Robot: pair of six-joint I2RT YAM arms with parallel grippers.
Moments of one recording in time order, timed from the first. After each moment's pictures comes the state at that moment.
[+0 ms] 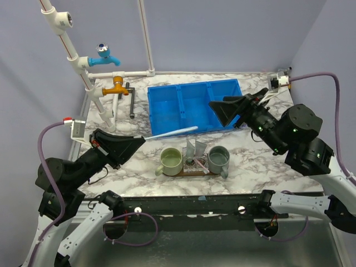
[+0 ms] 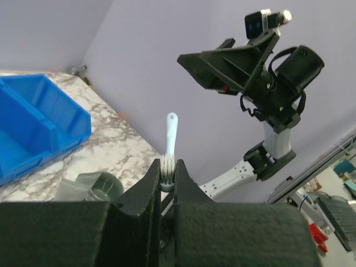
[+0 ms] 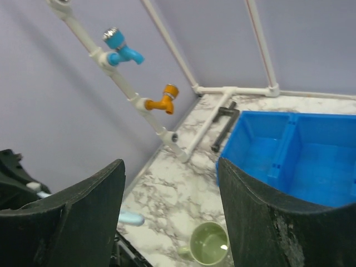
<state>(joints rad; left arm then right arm) -0.51 0.39 0.98 -0.24 0.38 -0.80 1.03 0.94 1.41 -0.32 0.34 0.42</state>
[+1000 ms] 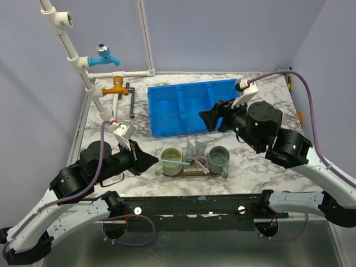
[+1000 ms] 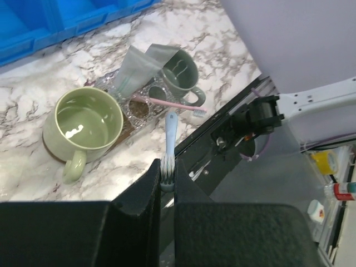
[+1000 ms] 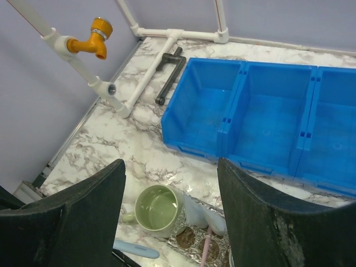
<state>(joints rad) -0.86 0.52 0.97 -0.74 0.10 -0.60 1.03 1.06 1.42 -0.52 0.46 0.35</state>
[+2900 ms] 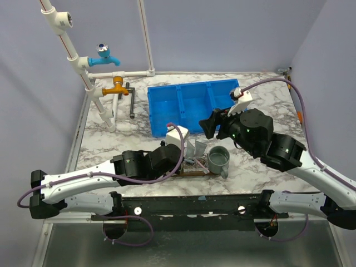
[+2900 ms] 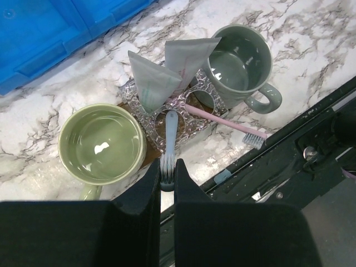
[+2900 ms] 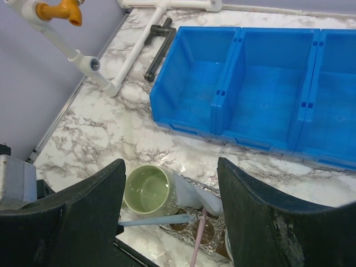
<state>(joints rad) -1.31 1.05 1.08 -0.70 -0.51 -0.59 1.03 1.03 1.29 -0.52 0.46 0.40</state>
